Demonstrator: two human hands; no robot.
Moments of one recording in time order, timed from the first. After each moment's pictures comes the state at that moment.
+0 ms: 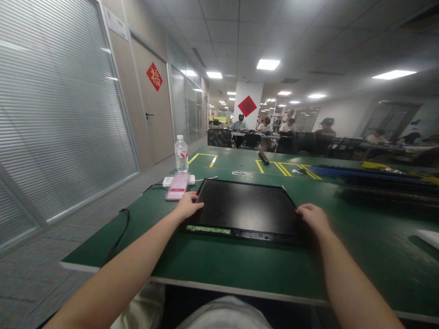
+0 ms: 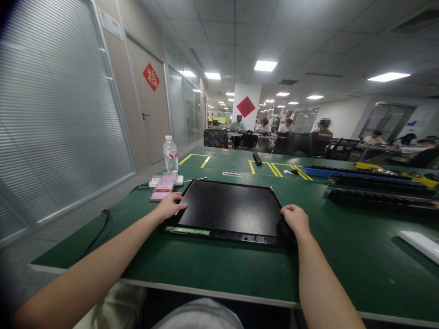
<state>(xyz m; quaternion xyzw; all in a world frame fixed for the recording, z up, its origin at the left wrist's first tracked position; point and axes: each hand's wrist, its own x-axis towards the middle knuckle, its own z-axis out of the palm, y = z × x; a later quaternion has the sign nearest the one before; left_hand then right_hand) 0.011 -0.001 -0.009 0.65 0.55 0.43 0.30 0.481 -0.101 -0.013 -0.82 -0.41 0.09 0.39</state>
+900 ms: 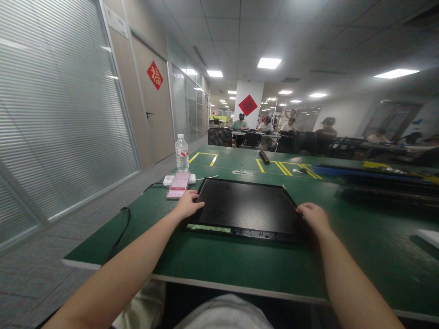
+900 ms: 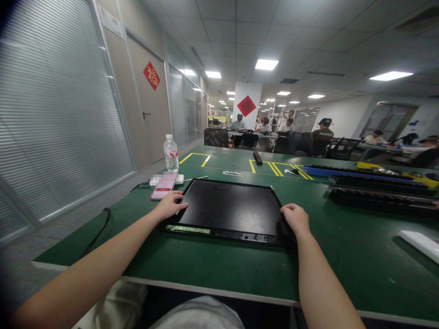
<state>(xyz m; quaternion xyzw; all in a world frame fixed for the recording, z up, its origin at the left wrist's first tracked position) 0.006 0.002 -0.009 0.69 0.54 0.40 0.27 0.476 -0.103 -0.009 -0.82 -0.40 0.11 0.39</state>
